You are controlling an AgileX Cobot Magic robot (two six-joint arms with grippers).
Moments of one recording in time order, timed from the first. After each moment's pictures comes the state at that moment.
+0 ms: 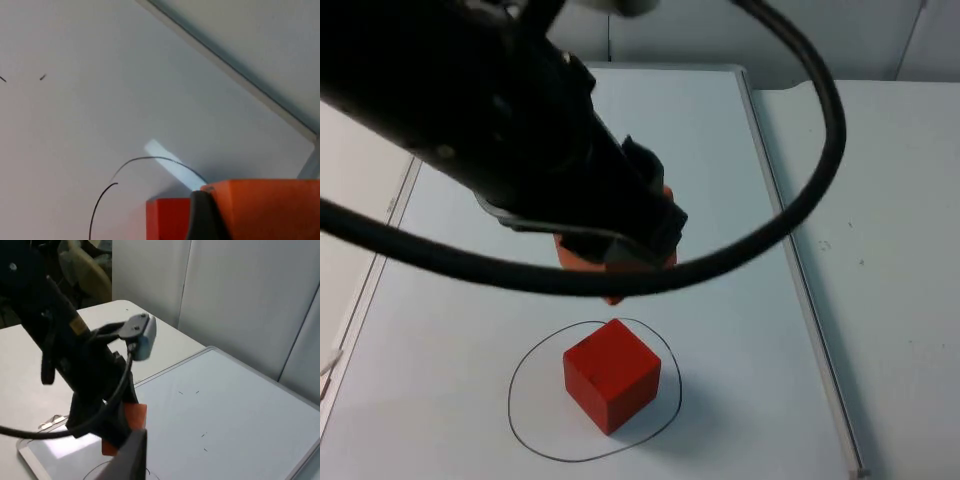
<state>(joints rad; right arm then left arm) 0.98 0.51 -0.75 -0.37 0.63 0.16 -0.68 1.53 -0.89 -0.56 0.43 0.54</state>
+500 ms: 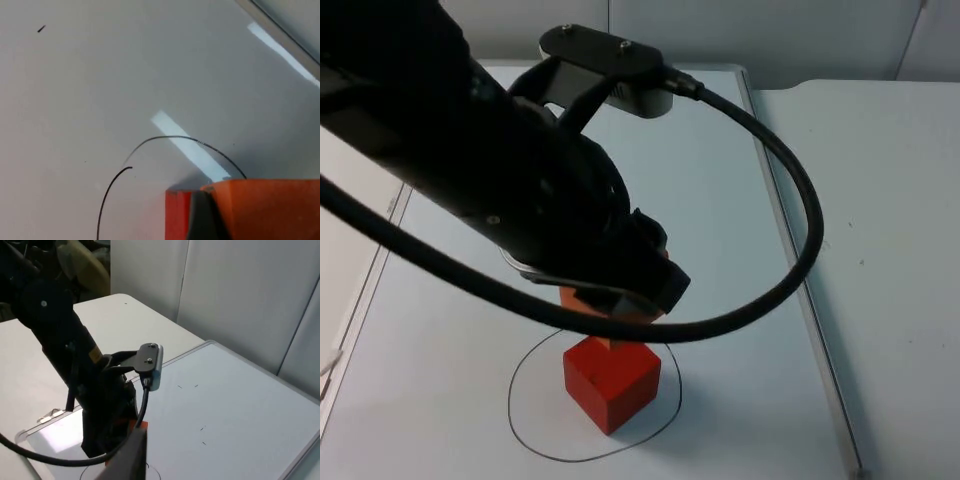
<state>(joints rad) 0.98 0.51 -0.75 -0.37 0.65 0.16 -0.68 1.66 -0.89 -0.56 0.37 0.54</state>
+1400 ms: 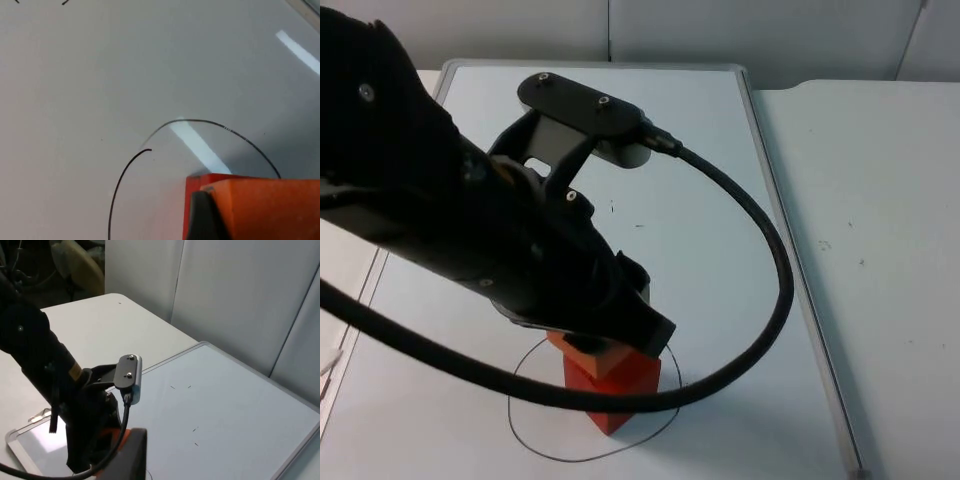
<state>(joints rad) 0.98 0.51 -0.75 -0.39 0.65 0.16 -0.72 1.68 -0.77 -0.61 0.17 0.55</state>
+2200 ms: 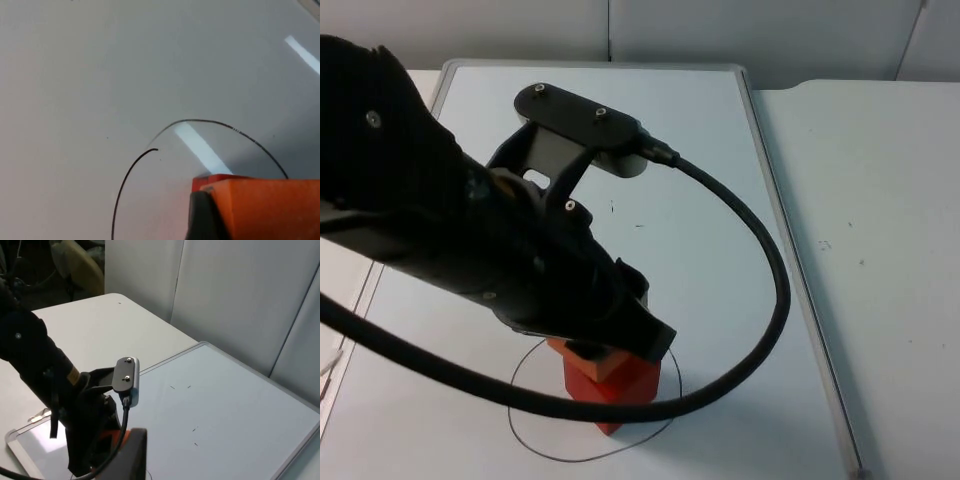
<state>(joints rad) 0.98 0.51 -0.75 -0.39 0.65 0.16 -0.73 1.69 -0.75 -0.64 0.12 0.55</state>
